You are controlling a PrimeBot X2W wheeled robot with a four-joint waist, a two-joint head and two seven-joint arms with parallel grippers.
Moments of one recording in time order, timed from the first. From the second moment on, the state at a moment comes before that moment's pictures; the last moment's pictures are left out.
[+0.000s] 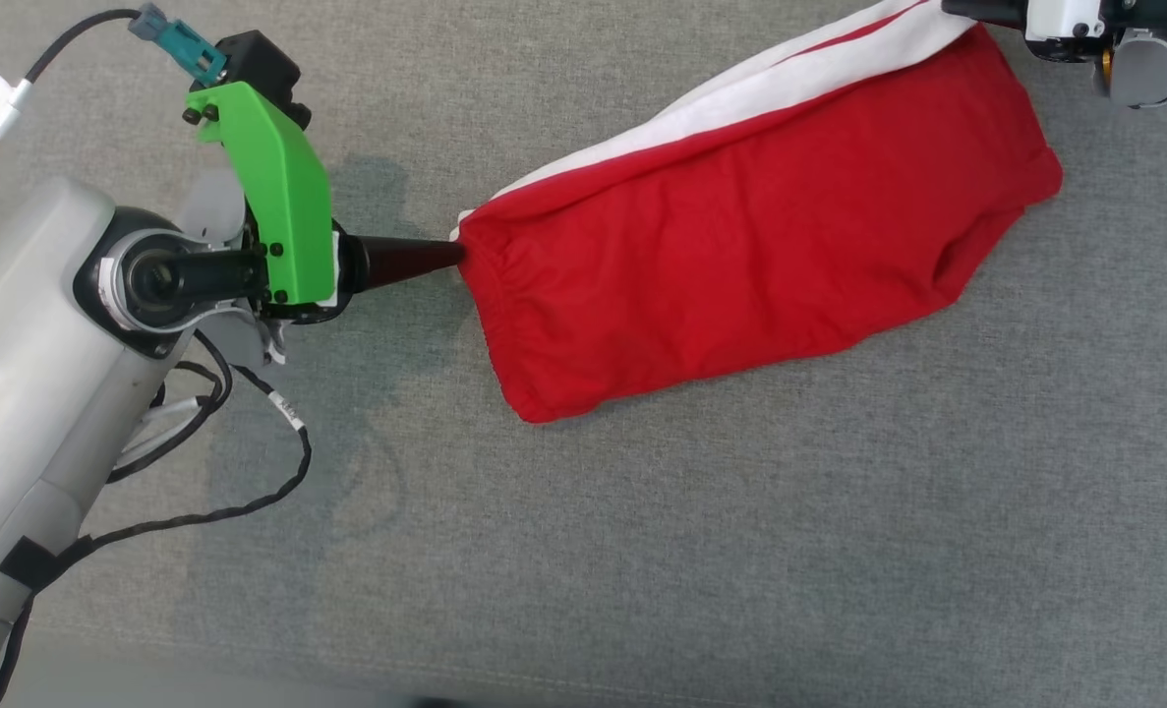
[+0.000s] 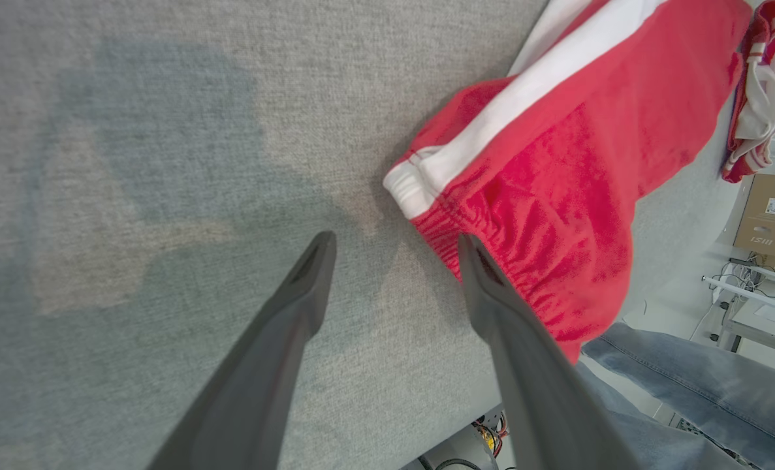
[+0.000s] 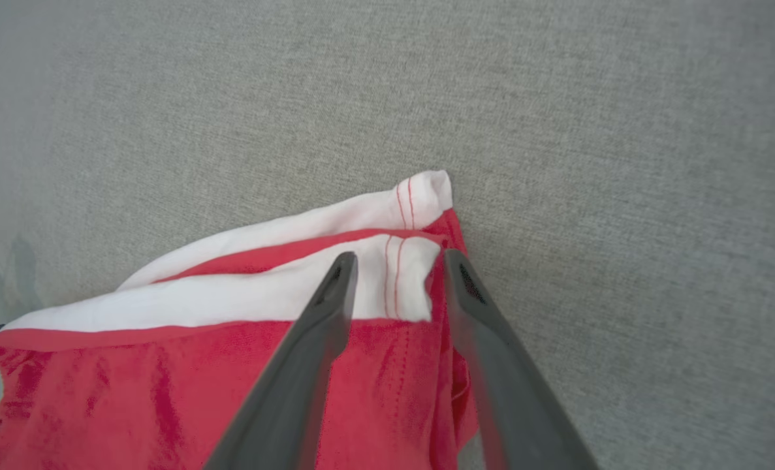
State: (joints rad) left arm -1.08 0.50 -0.88 0.45 -1.55 -0.06 0.87; right arm -1.50 -0.47 1.07 1.01 1.36 0.13 0.72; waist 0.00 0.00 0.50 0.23
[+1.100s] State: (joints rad) left arm -0.53 0.45 -0.69 0.20 -0.98 0.14 -0.26; right arm -1.04 -0.46 1.05 1.08 1.22 0.13 -0.19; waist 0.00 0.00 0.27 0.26
